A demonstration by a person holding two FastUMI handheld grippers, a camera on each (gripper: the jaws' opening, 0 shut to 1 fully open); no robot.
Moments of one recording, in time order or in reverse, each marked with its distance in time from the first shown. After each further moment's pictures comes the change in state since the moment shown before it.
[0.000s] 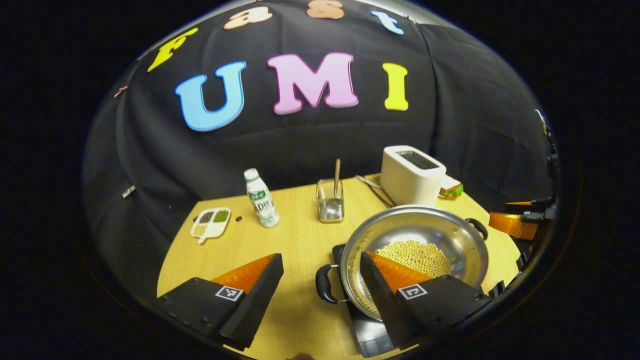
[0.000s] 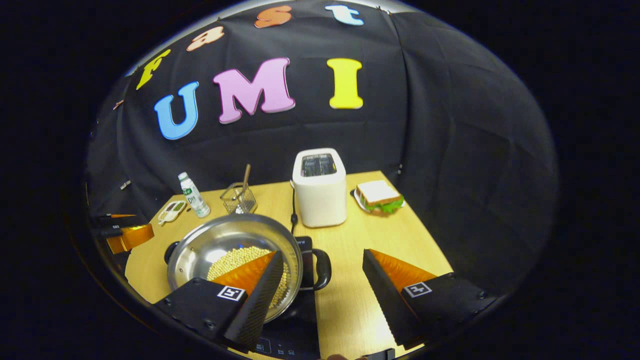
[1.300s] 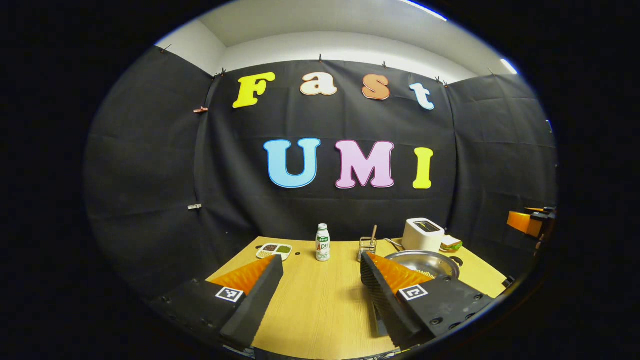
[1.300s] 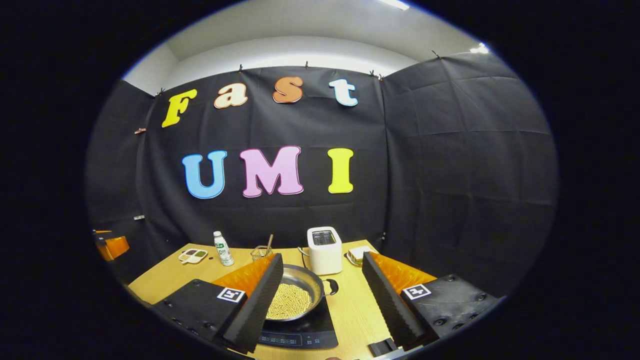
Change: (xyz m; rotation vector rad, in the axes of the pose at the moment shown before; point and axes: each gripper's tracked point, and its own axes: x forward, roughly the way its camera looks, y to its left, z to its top) left arm -0.230 0.073 -0.005 -0.162 -0.348 0.205; right arm -0.190 0.041 0.067 0.015 -0.383 -0.028
